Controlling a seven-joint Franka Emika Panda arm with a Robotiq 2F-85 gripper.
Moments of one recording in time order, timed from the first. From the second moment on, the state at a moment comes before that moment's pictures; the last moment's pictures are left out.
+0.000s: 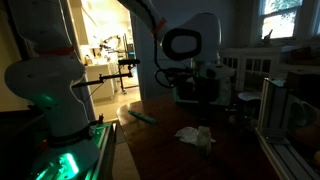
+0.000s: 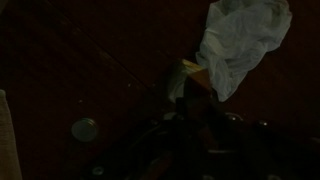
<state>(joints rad) -0.10 0.01 -0.10 -2.46 -0.01 2.48 0.37</state>
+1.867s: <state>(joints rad) -0.09 -0.22 -0.07 -2.44 -0.03 2.29 0.24</state>
